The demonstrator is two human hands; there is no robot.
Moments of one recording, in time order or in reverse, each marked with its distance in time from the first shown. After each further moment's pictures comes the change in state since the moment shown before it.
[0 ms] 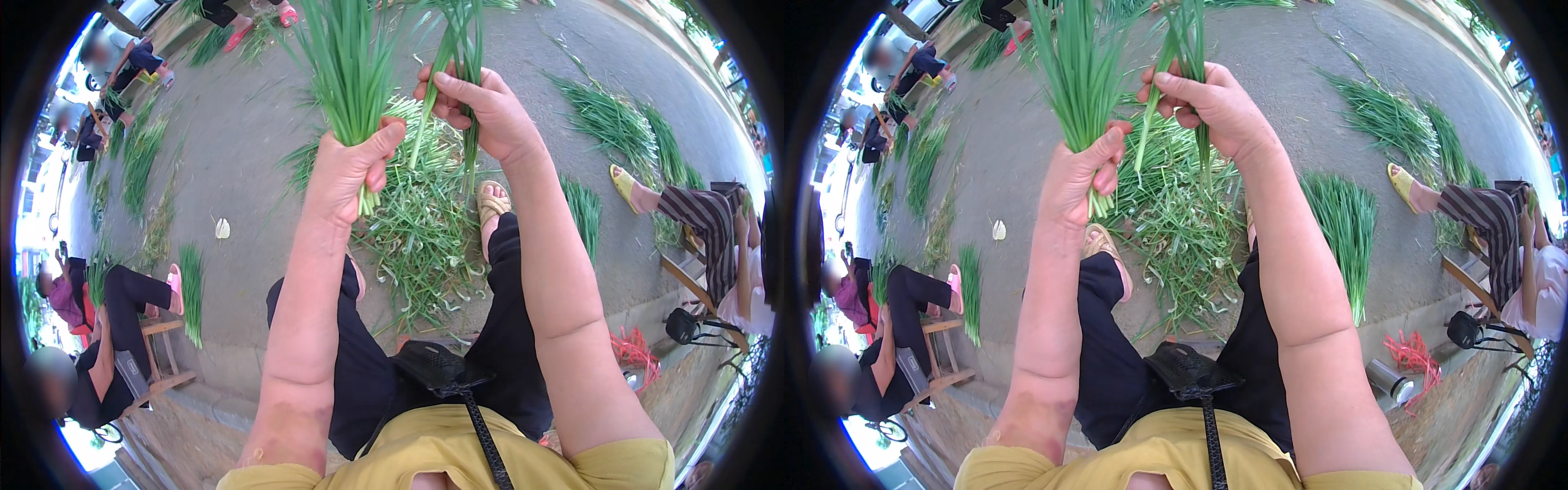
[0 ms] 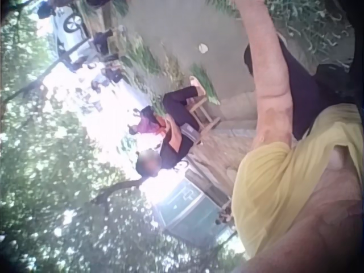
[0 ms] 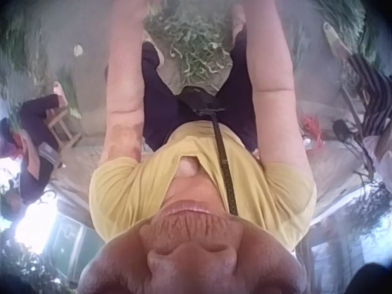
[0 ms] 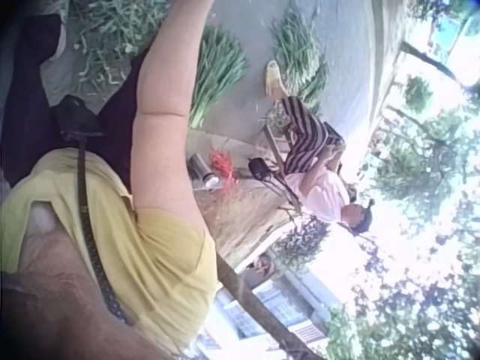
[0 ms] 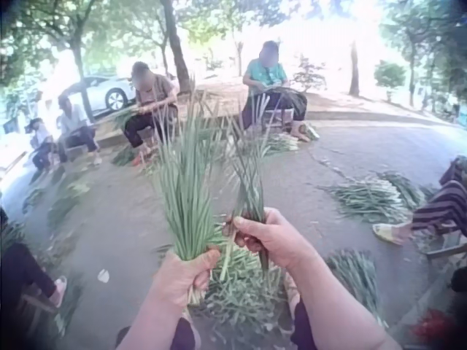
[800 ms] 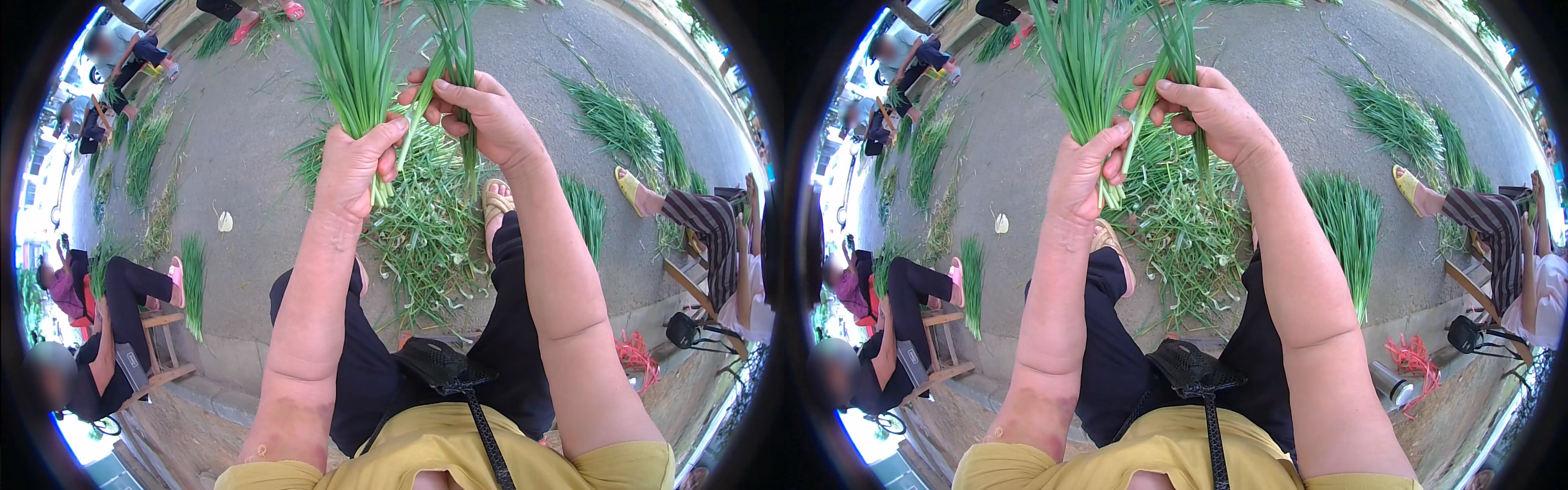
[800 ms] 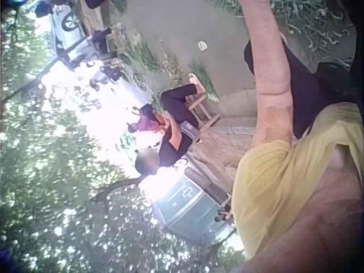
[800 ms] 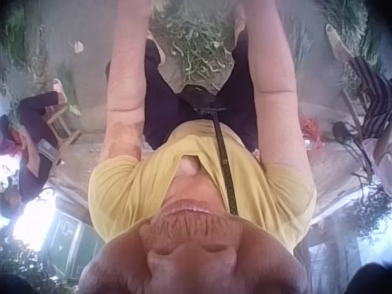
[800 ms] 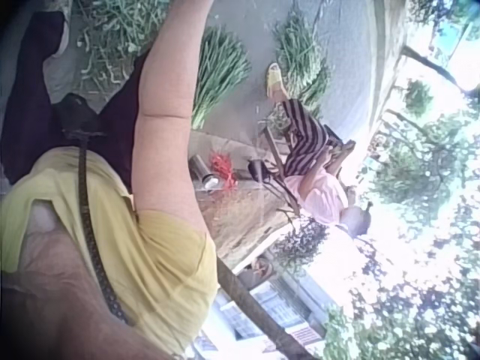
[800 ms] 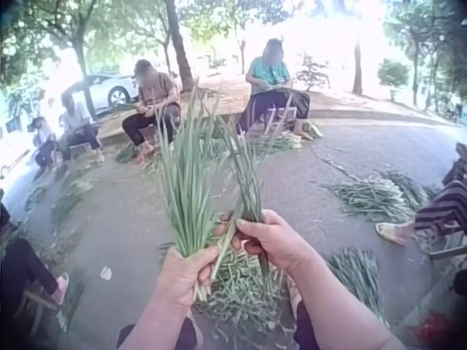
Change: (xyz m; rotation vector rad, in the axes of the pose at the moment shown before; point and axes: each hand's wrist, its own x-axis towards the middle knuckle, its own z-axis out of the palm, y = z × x) left_hand 0.001 -0.005 0.002 0.027 0.022 0.080; right_hand -0.003 0.000 0.018 -0.008 -0.007 0.072
